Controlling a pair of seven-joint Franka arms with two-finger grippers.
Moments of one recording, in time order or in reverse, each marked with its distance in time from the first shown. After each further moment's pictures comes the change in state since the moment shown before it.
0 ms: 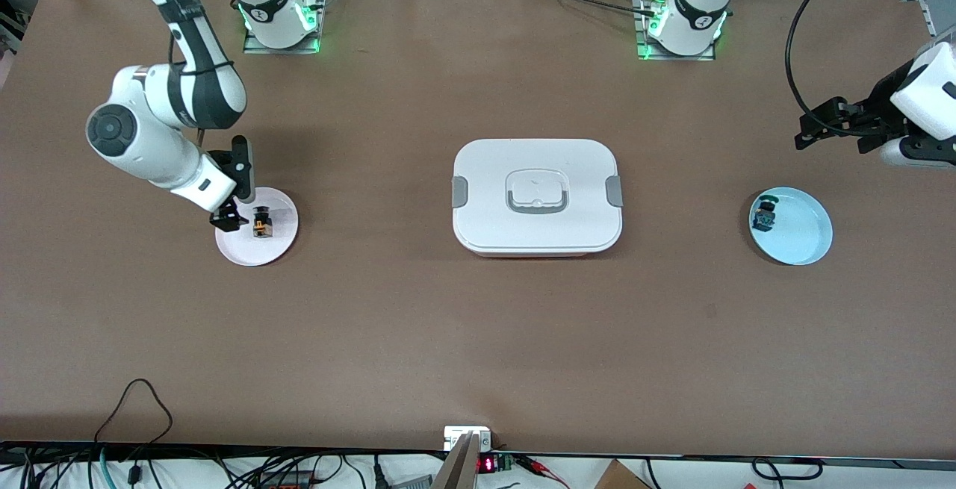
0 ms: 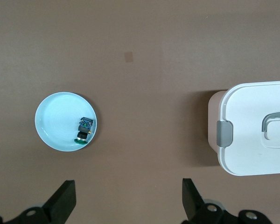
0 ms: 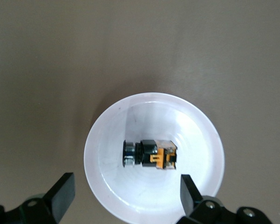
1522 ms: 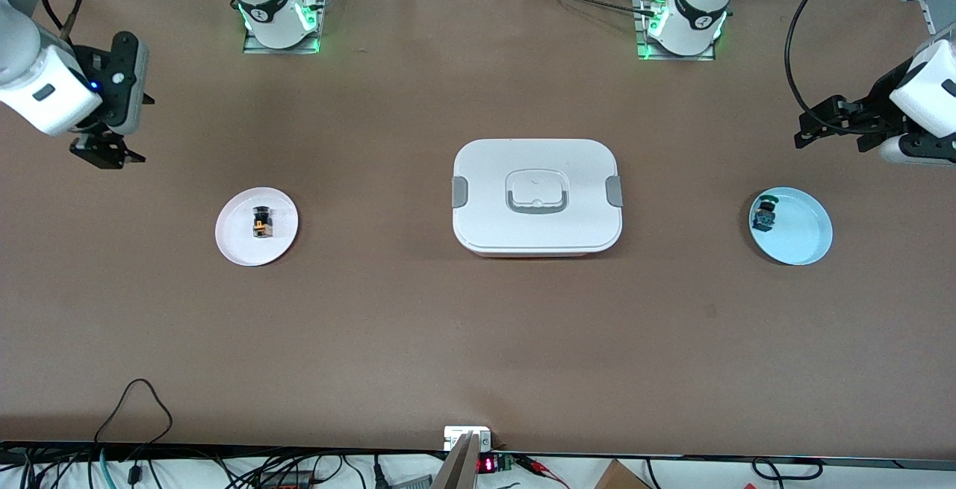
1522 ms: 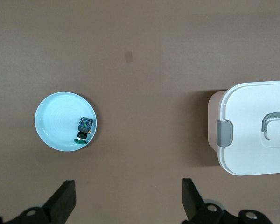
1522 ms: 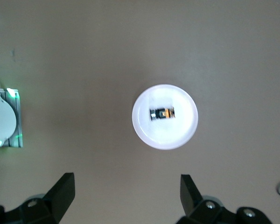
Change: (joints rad) left arm 0.000 -0.007 0.000 -0.009 0.000 0.004 0.000; right arm -0.009 -0.224 -0.001 0.489 -0.014 -0.779 0.195
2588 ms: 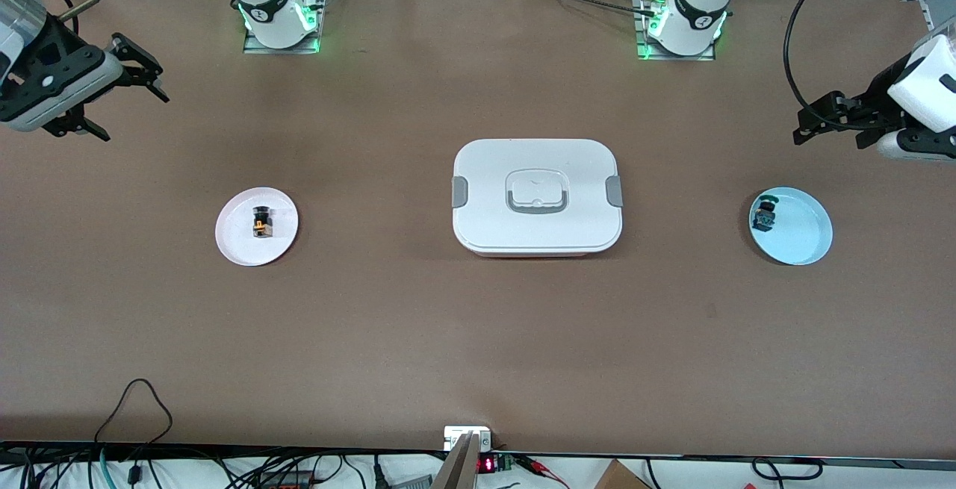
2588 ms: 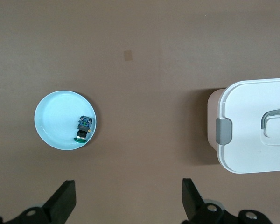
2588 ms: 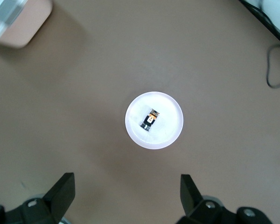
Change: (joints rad) left arm -0.002 -0.019 -0.001 -0.020 0.000 0.004 0.000; right arm 0.008 -0.120 0.008 0.002 0.041 0.025 0.776
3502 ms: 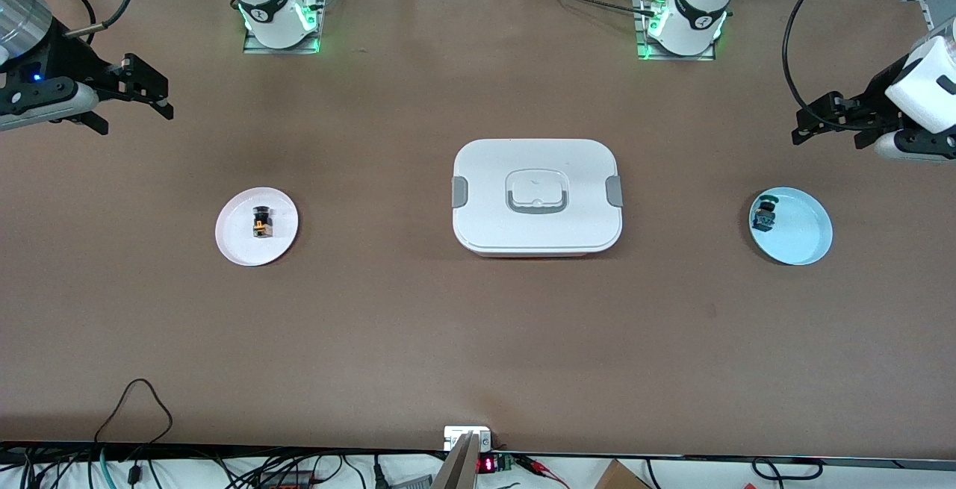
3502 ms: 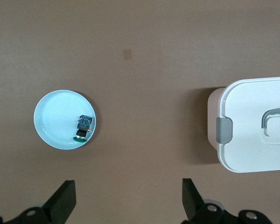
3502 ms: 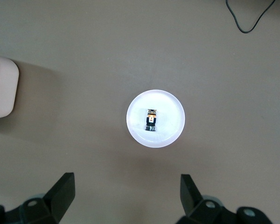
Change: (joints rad) left arm -0.001 0.000 0.000 -0.004 0.000 0.000 0.002; right arm 0.002 -0.004 0.005 -0.018 0.001 0.058 0.582
